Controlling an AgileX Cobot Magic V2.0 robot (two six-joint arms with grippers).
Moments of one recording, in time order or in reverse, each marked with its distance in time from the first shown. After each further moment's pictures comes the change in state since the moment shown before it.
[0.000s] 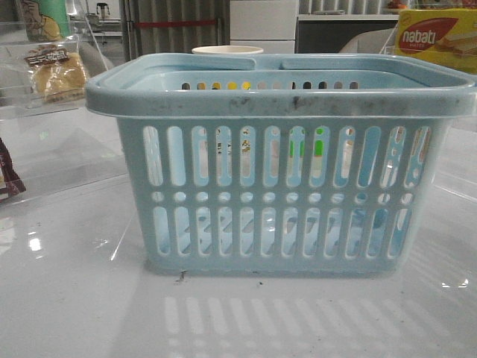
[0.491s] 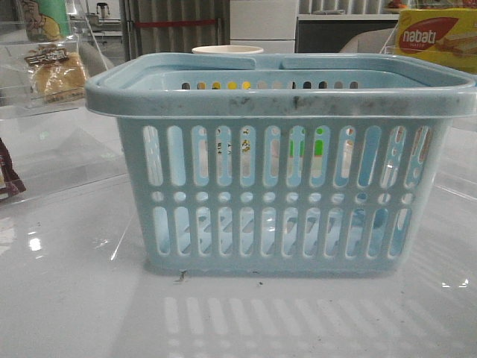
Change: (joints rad) left arm 0.000 0.000 0.000 0.000 0.000 0.000; right arm -0.001 0.524 -0.425 0.048 0.151 0.000
